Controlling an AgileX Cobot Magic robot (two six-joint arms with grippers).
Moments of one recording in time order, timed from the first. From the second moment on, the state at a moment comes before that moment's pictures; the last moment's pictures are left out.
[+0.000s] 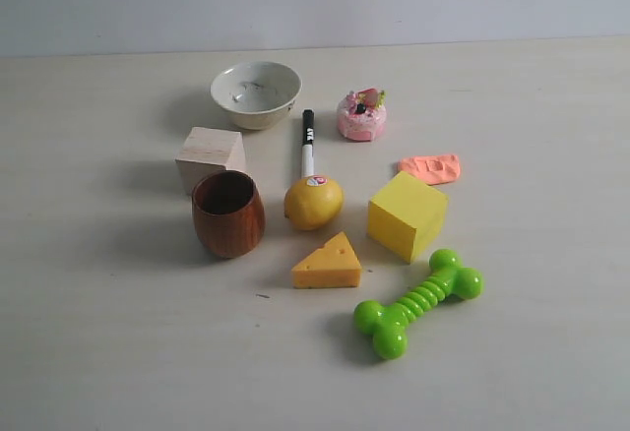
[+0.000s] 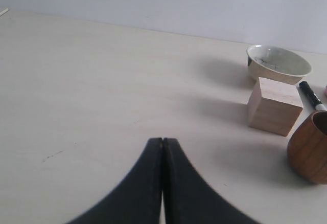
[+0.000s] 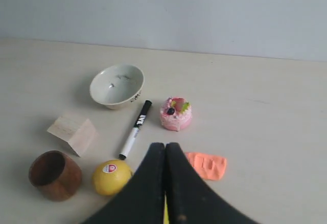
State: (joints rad) left arm -0.04 0.01 0.00 0.00 0.37 -0.13; right arm 0.31 0.95 -0.96 0.18 0.63 -0.01
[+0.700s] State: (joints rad) left arm -0.04 0.01 0.00 0.00 0.37 -0.13; right arm -0.19 0.27 -0.40 0.16 0.49 -0.10
